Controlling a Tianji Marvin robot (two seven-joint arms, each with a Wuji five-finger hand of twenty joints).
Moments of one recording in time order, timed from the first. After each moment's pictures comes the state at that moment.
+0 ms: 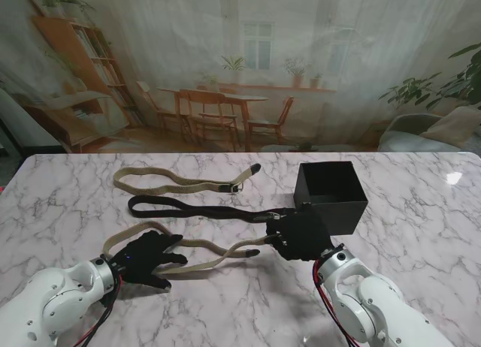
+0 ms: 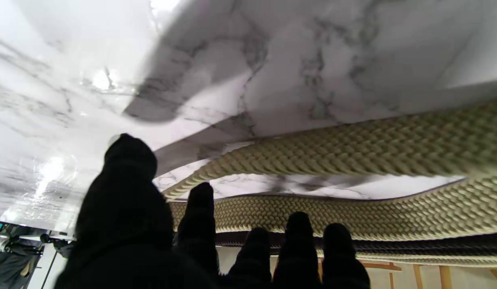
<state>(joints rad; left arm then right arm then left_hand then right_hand) 1.68 -0.99 -1.37 -1.54 1.10 -0.52 -0.19 -1.69 -1.06 1.15 -1.74 -1.17 -0.09 -0.19 0.88 -0.24 0.01 -0.02 0.44 -0.03 0.15 0.41 0.15 0.14 -0.01 0.29 0.15 0.16 0.14 0.51 -0.05 0.10 0.27 0.60 0.65 -0.54 0.88 -0.22 0.76 -0.12 0.90 0.42 1.10 0.05 0.84 0.71 0.98 0.06 0.51 0.51 0.30 0.37 1.03 0.42</state>
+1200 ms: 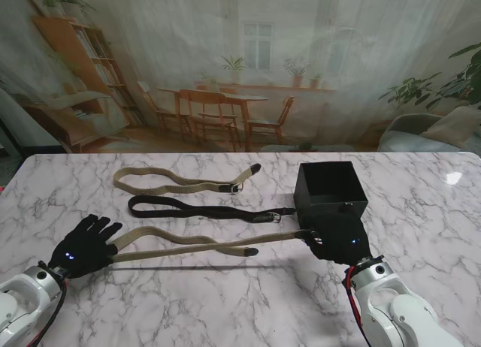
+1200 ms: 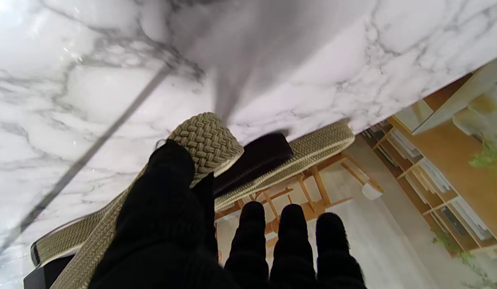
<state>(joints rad) 1.90 -0.98 -1.69 -1.63 1.56 -0.43 0.19 -1.87 -1.08 1.37 -1.81 -1.19 -0.08 -0.33 1.08 -0.19 0.03 -0.03 0.70 -0.06 0.61 0.72 0.30 0.11 0.17 0.34 0.19 0.12 0.21 0.52 -0.04 0.07 0.46 0.63 0.65 -0.54 0.86 -0.27 0.77 -0.12 0.90 0.42 1.12 0.06 0.84 0.72 0.99 0.06 0.54 0.53 0.30 0.37 1.03 0.43</state>
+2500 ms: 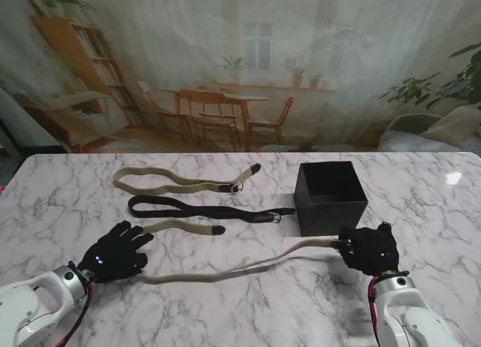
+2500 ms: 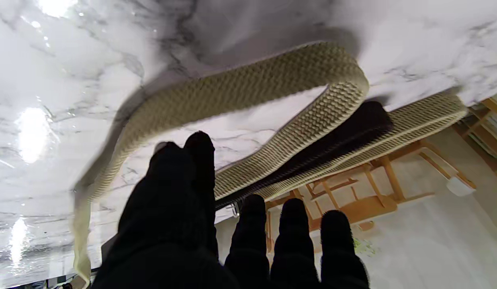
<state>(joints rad) 1.88 -0.97 -1.57 -1.71 1.50 -0.51 0.11 -1.89 -1.09 1.43 -1.67 -1.15 0.09 -0.32 1.09 -0.16 0.00 -0.03 0.69 -0.05 0.60 0.74 0.37 0.11 0.18 0.34 0.24 0.13 0.22 0.49 -0.04 0.11 0.51 0.59 0.65 -0.54 0.85 -0.27 0.77 -0.12 0.92 0.44 1.12 0.07 0.84 0.74 0.99 0.07 0.54 0.53 0.28 0.37 1.01 0.43</state>
